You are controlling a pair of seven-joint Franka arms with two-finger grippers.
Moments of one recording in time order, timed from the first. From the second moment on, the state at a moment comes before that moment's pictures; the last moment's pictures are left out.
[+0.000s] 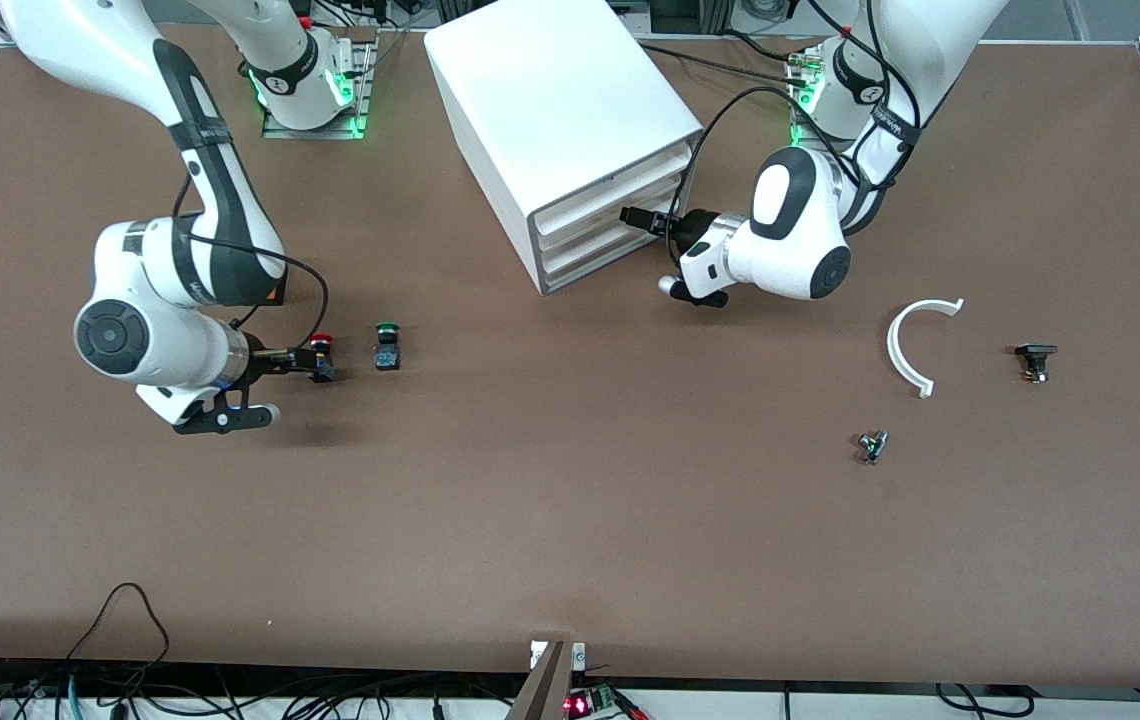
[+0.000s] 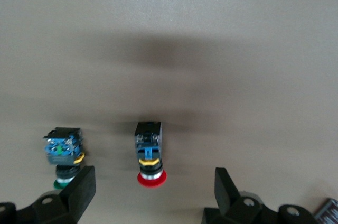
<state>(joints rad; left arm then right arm) -0.07 0.37 -0.47 -2.16 -0.87 2.05 0.13 0.23 0.47 -0.08 -1.79 0.04 2.06 0.03</state>
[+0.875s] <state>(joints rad) -0.07 0.37 -0.50 -2.18 -0.89 2.05 0.14 0.23 0.53 -0.06 -1.89 0.04 2.24 0.03</state>
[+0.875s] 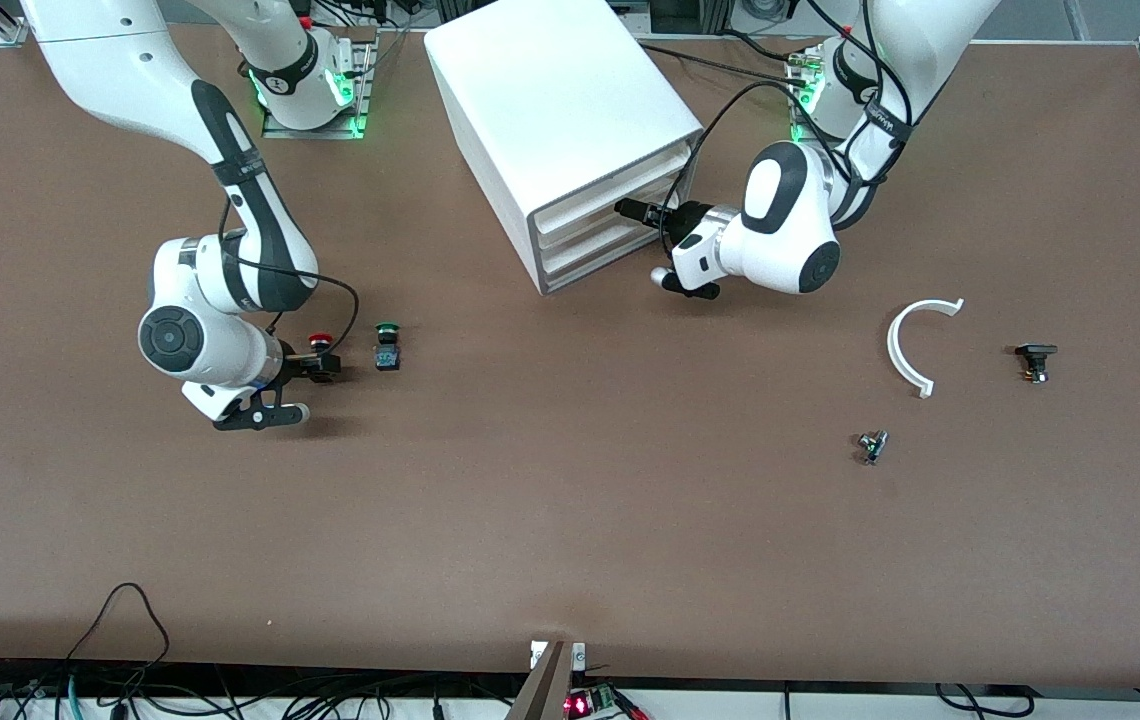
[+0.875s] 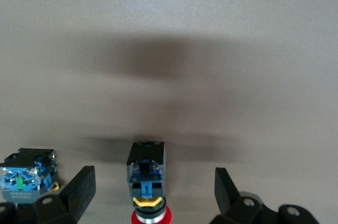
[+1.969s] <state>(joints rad) -0.05 0.36 -0.48 -2.17 -0.92 2.04 0.22 0.23 0.55 -0.04 -1.95 0.04 2.30 0.03</state>
